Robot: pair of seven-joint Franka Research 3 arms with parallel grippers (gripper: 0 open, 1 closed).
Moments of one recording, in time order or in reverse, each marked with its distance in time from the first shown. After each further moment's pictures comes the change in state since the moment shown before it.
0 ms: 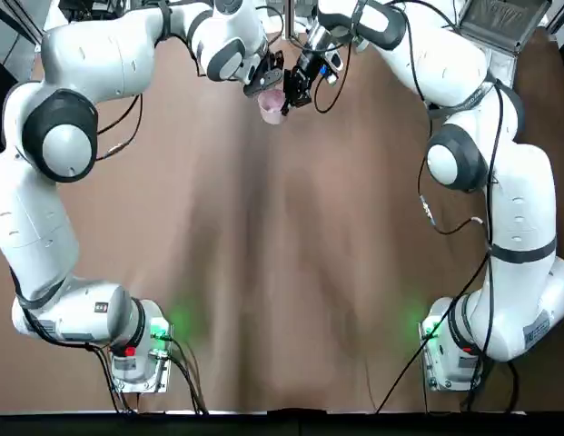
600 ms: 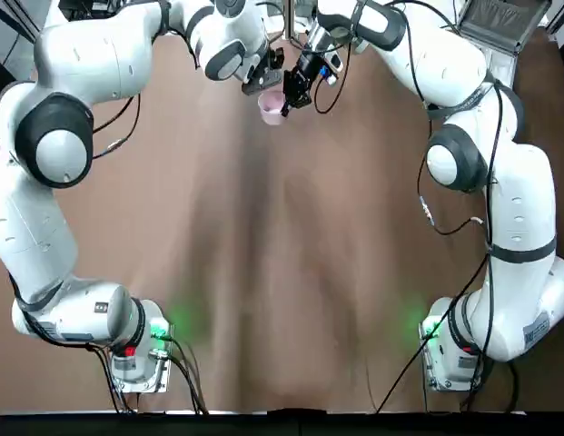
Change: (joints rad) left arm -0.001 -0.042 -0.004 -0.019 0.078 0.005 0.000; right arm 0.001 0.002 0.000 0.000 -0.001 -0.003 -0.001
